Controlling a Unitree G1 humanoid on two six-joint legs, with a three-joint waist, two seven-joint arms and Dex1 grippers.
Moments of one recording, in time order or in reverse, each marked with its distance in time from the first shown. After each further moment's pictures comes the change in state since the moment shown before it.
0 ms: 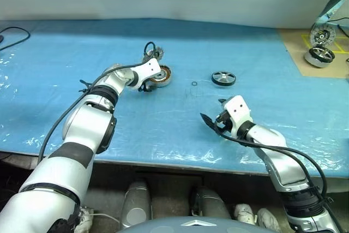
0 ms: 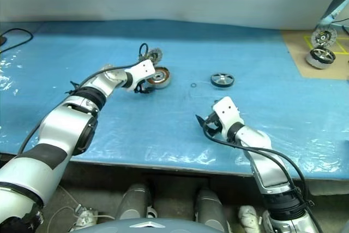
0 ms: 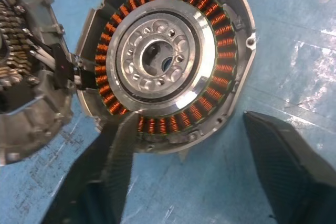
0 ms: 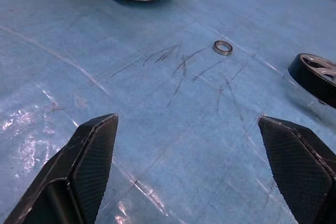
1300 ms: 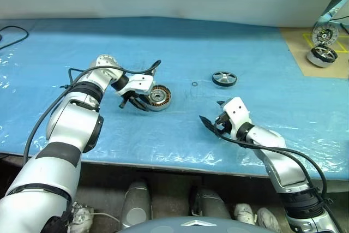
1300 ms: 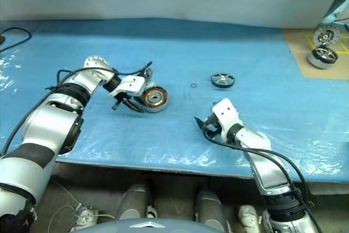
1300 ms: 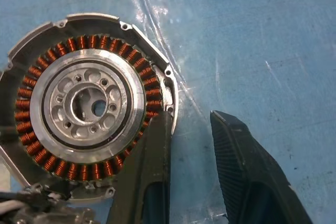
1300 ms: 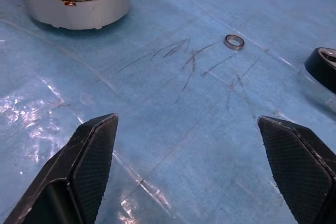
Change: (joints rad) left arm 0.002 0.126 -0.092 -0.044 -0.109 -0.398 -0.825; right arm 0.002 0.002 0.003 -0.004 0.013 0.013 0.045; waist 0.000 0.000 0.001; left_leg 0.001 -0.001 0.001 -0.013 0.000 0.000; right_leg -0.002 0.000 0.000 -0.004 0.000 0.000
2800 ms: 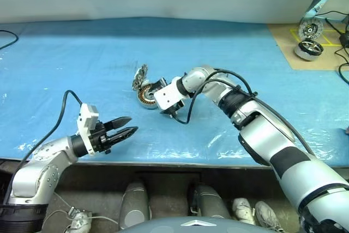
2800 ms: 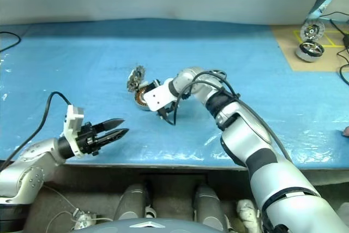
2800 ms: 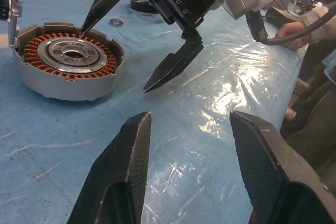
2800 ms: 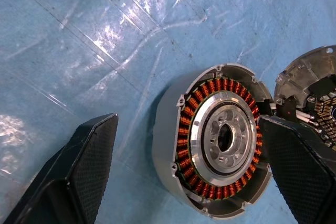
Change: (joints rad) left arm 1.310 0.170 0.510 -1.594 -0.958 0.976 0.645; right arm -1.115 0.262 0.557 1.358 -0.503 -1.062 0.528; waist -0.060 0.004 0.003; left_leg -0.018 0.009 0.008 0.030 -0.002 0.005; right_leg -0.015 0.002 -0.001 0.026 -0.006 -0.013
